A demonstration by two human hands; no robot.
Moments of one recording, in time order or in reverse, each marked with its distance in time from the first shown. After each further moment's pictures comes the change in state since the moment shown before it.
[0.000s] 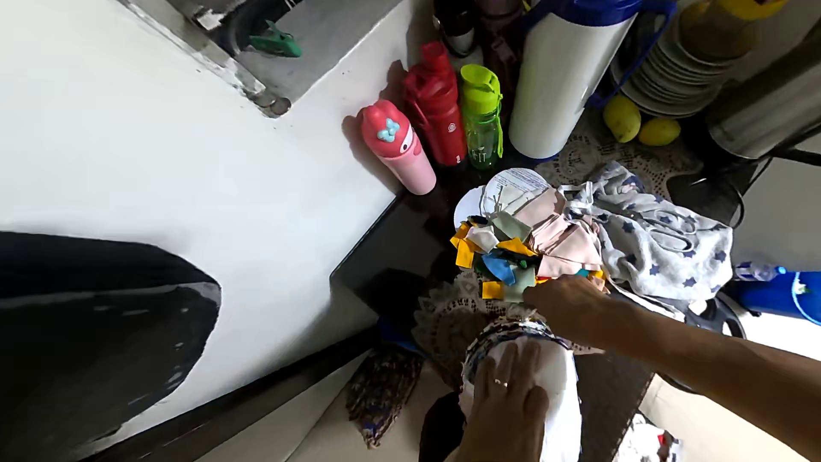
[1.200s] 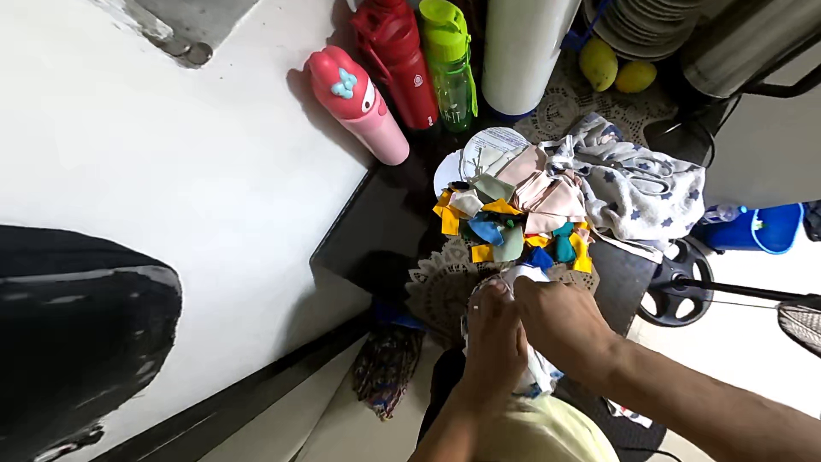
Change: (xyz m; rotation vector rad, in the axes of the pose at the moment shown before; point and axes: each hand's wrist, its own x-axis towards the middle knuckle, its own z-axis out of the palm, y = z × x) left_hand 0.009 -0.025 0.028 -0.359 0.212 -0.176; right_hand -0.043 -0.070 0.057 0.424 0.399 0.235
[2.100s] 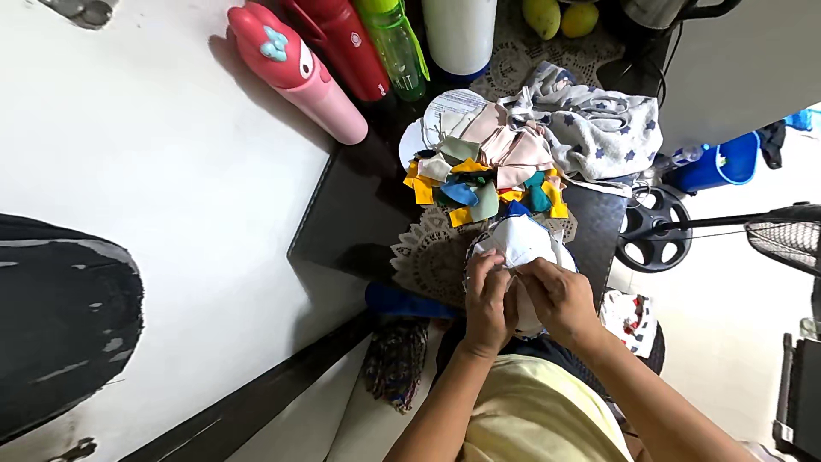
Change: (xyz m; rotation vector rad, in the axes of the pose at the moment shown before) left_hand -0.026 -0.022 0.024 -0.166 0.227 0.306; right_hand -0.027 0.052 0.135 0.385 0.843 -0.179
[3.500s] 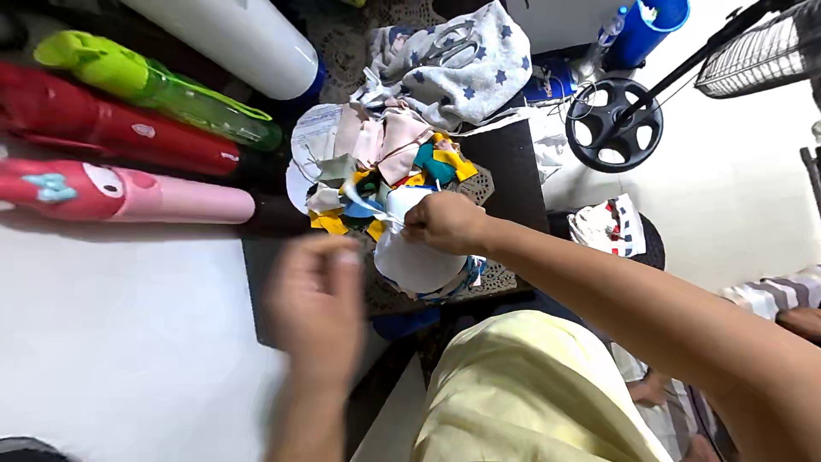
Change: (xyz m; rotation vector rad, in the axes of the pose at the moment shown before) left_hand 0.111 0.044 -0.089 0.212 -0.584 -0.084; right_hand 0.061 0.013 -0.040 0.182 -0.407 0.129
